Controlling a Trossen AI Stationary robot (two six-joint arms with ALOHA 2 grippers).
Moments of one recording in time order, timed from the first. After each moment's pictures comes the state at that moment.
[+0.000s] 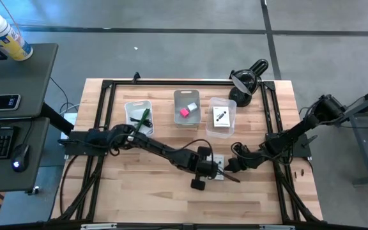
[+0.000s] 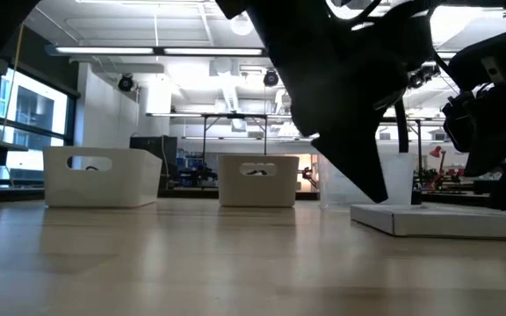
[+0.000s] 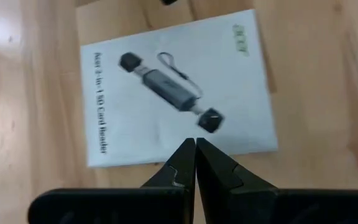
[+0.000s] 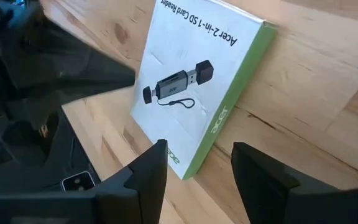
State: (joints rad) left arm -0.17 2.36 1.90 -0.63 -0.22 0.02; right arm 0.53 1.27 0.24 0.33 0.19 1.66
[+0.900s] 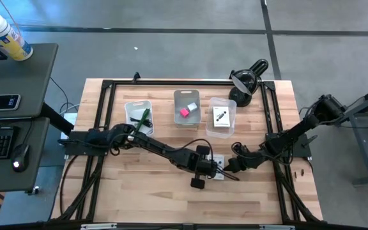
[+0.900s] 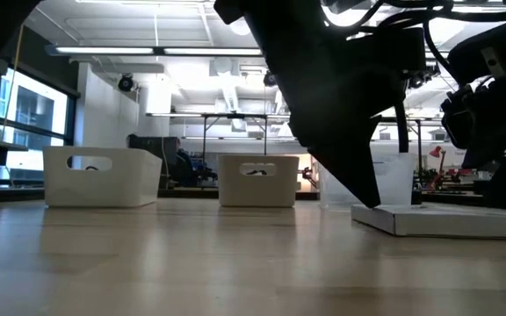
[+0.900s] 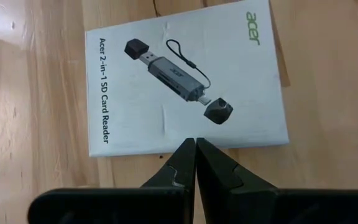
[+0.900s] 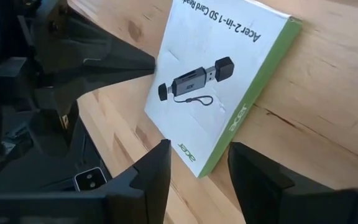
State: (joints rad) left arm -0.16 2.36 1.88 -0.63 -0.24 -0.01; right arm 0.53 1.27 0.24 0.37 0.18 1.66
